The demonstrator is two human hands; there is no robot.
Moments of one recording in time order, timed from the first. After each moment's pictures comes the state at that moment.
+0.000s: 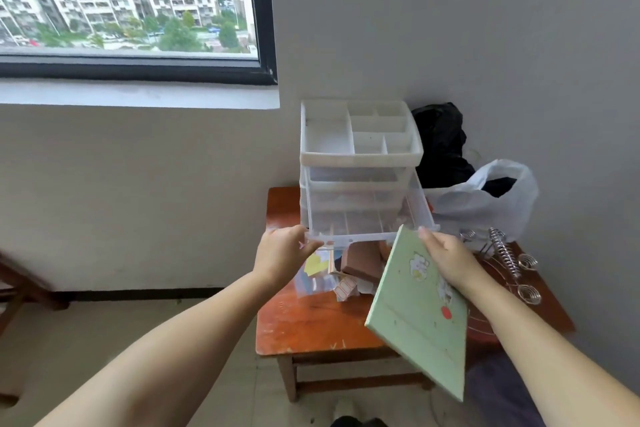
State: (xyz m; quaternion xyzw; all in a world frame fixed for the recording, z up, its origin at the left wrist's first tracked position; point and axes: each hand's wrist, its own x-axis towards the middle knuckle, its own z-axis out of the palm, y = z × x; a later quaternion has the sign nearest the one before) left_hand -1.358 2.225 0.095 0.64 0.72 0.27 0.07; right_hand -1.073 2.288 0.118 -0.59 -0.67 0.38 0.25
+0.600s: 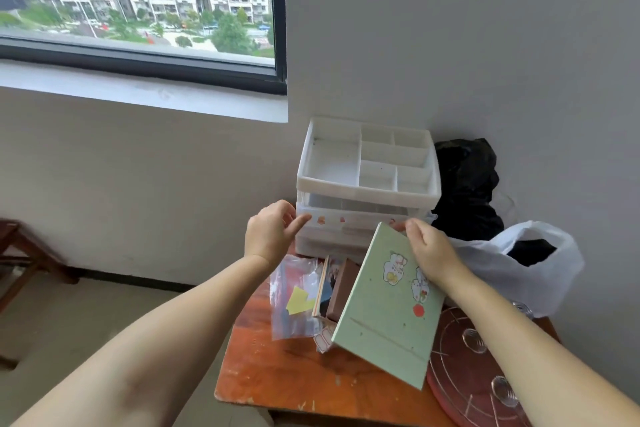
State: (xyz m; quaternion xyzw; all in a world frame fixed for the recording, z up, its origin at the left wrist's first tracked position) left_hand -1.375 2.313 0.099 0.50 0.79 0.36 0.07; right_hand -1.111 2.400 0.124 -0.49 -0.78 0.33 0.22
